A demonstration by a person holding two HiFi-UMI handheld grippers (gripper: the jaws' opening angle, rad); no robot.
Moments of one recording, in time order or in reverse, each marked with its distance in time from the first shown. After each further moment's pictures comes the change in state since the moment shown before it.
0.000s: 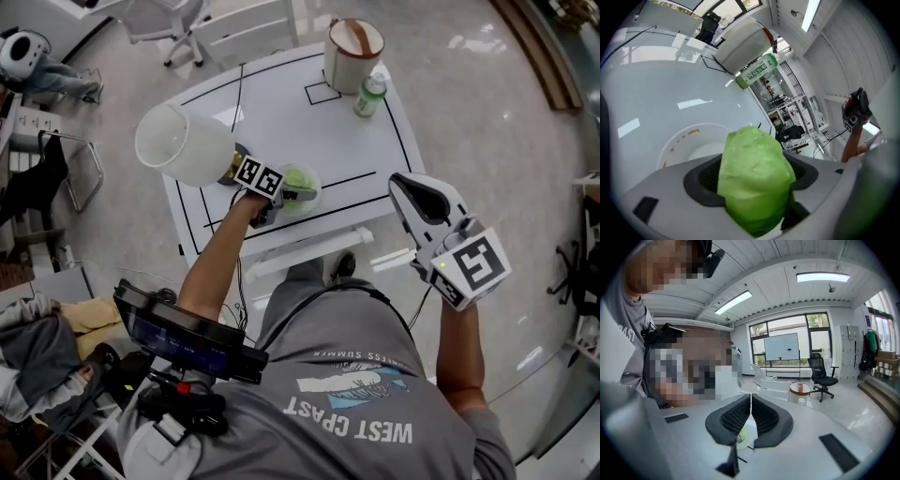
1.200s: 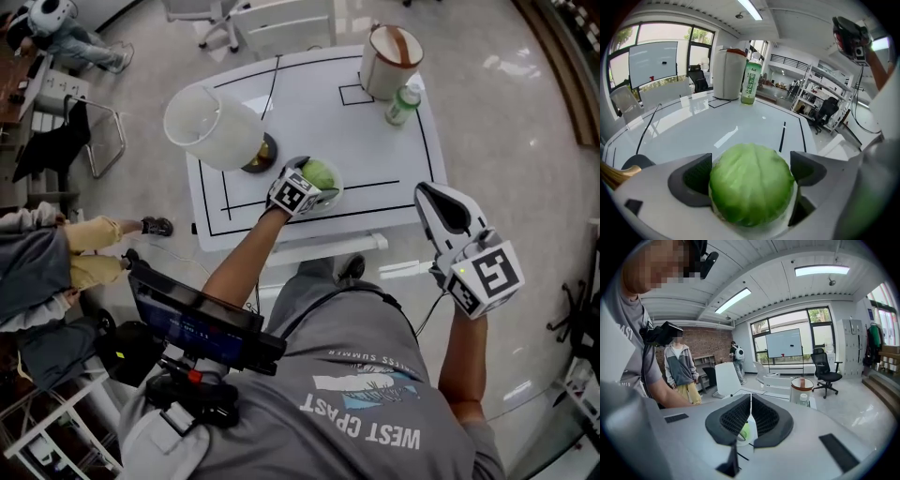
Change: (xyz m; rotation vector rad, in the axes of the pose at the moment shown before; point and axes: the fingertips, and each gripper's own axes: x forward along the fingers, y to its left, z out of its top) left arm -0.010 0.034 0.024 0.433 -0.164 0.559; right arm 0.003 -0.017 -0.014 0.024 0.028 0.057
